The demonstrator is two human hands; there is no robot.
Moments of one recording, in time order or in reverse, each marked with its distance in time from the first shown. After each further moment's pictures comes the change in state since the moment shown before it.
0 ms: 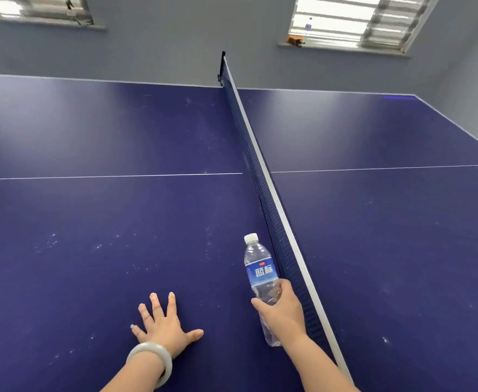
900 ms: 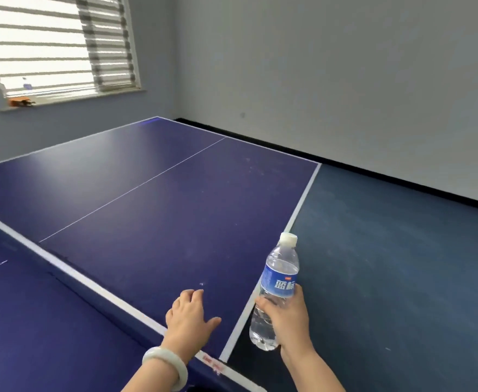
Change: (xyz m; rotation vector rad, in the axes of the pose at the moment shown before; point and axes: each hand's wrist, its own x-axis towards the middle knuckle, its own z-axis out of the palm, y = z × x) left_hand -0.243 0.223 0.089 0.264 0.112 1.185; right_hand -0.251 0.133 -0.203 0.743 0.981 0.155
